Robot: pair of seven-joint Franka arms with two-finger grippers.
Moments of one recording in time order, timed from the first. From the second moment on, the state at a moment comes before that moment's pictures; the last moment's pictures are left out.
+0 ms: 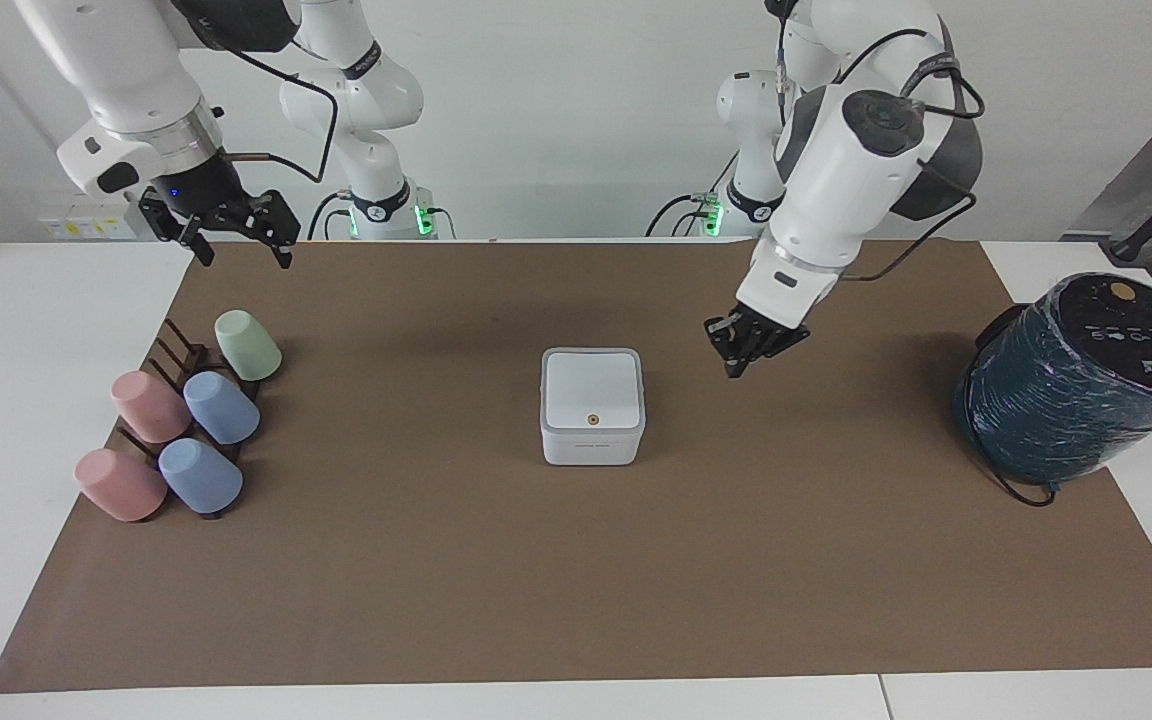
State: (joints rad) left arm -0.15 0.24 -0.20 -1.44 -0.06 1.74 -0.40; right arm 0.06 -0.04 -0.07 -1.61 -0.01 1.53 0.06
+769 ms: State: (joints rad) left arm 0.12 0.13 -0.20 -1.44 -0.02 1.54 0.06; right arm 0.06 -0.04 -0.07 -1.61 -0.01 1.53 0.06
